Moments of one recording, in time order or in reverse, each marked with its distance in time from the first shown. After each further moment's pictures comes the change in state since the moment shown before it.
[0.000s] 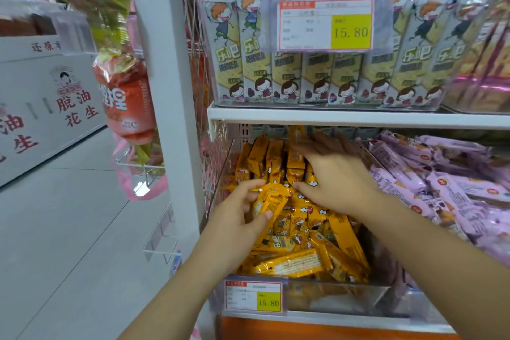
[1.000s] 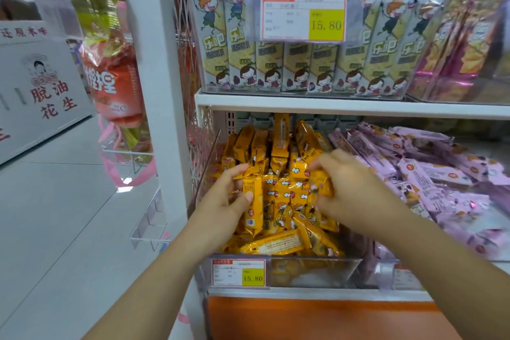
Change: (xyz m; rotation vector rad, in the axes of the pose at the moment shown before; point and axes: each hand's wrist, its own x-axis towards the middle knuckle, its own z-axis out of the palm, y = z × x) left_hand -0.005 0.005 0.000 -0.248 -0.086 -0.041; right_hand -0.066 -0.004 -0.036 0.315 -0.109 0.191
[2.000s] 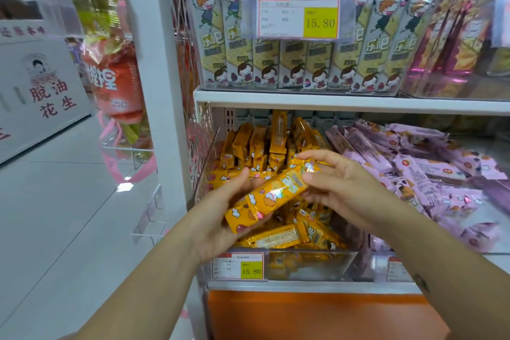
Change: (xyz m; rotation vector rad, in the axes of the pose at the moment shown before) left_hand -0.008 0.024 0.006 -0.853 -0.082 -0.482; right_hand -0.005 -0.004 0.005 1.400 -0.204 0.172
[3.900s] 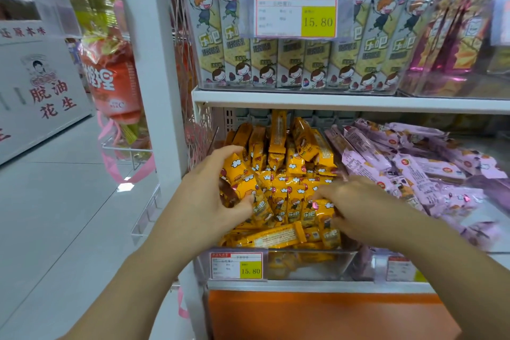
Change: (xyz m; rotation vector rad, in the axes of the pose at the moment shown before) left_hand -0.029 0.015 -0.006 1.350 0.224 0.799; right_hand -0.013 -0.002 -0.017 -1.678 -0.074 0.001
